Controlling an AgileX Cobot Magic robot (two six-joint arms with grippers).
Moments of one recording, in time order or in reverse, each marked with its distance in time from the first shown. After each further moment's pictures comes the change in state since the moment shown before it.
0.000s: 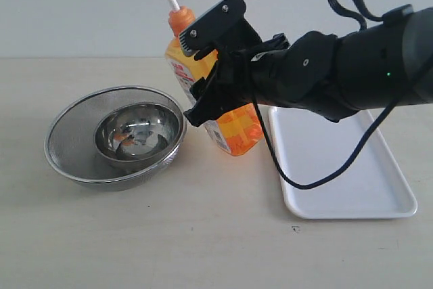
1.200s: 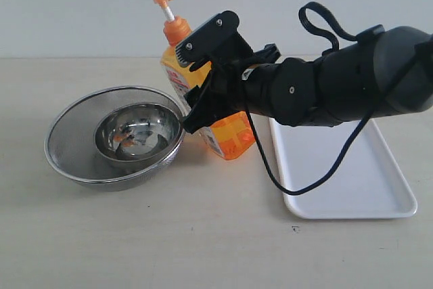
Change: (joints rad) left arm -0.078 0.454 -0.262 0.208 0.006 -0.002; right arm 0.000 0.059 0.000 -0.260 -0.060 0.268
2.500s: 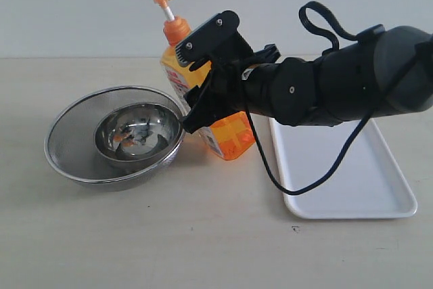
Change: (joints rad) left arm -0.006 0.702 -0.652 1.439 -0.569 -1.104; right arm 0.000 0.000 0.000 -0.004 0.004 0.008
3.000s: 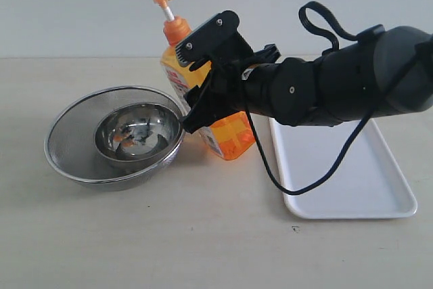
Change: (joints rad) left arm 0.000 0.151 -0.135 0.075 -0.092 -0.073; right arm 0.000 0.000 0.000 -0.002 0.000 0.000
